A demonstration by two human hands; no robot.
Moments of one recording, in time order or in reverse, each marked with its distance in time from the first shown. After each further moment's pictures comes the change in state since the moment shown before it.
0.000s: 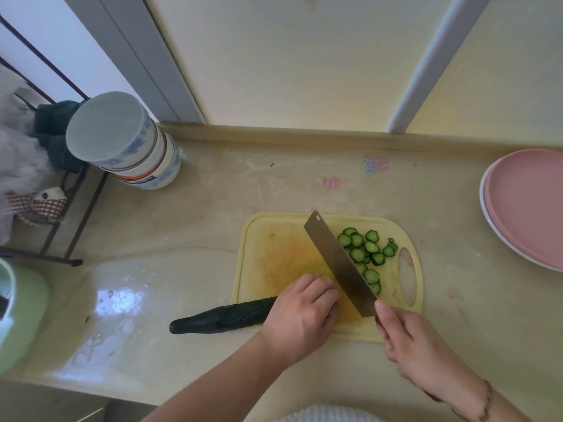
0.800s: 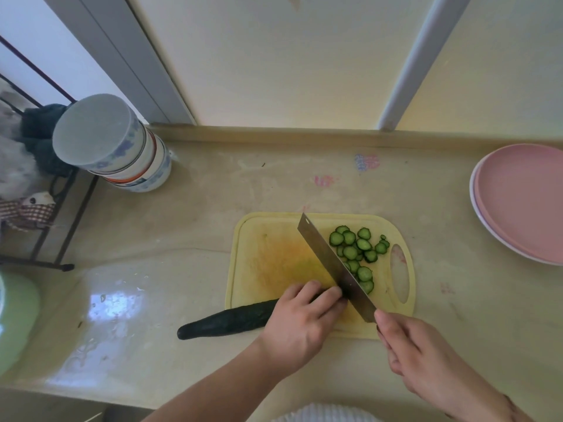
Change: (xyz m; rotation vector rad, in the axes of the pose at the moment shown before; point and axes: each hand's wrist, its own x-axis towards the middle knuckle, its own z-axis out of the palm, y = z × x) left_hand -0.009 0.005 0.007 0.200 -0.024 0.172; right_hand -0.019 0.003 -0.008 -0.010 0.000 -0.034
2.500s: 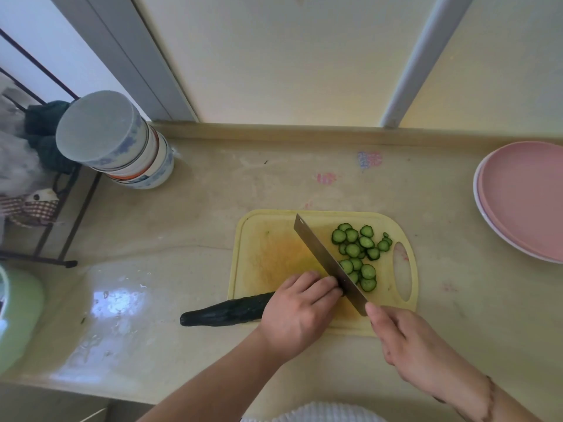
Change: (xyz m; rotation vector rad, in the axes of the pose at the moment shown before) left_hand 0.004 -0.010 0.003 -0.076 0.107 -0.067; right_hand 0.011 -0.005 0.005 -0.124 -0.005 -0.027
